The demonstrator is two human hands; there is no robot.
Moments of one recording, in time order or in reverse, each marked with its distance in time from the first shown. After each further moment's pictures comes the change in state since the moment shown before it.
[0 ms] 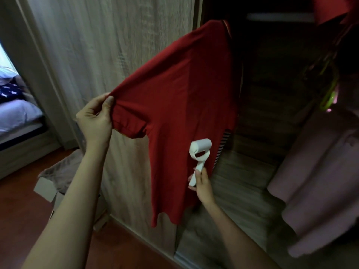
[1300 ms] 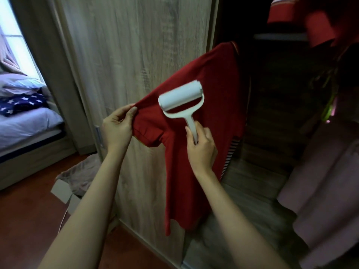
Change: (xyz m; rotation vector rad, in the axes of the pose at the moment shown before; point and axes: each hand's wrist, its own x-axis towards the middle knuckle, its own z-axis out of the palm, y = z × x) left_hand -0.009 0.021 -0.016 0.026 -0.036 -0.061; right_hand -0.025 -0.185 0.048 -0.525 0.580 -0.757
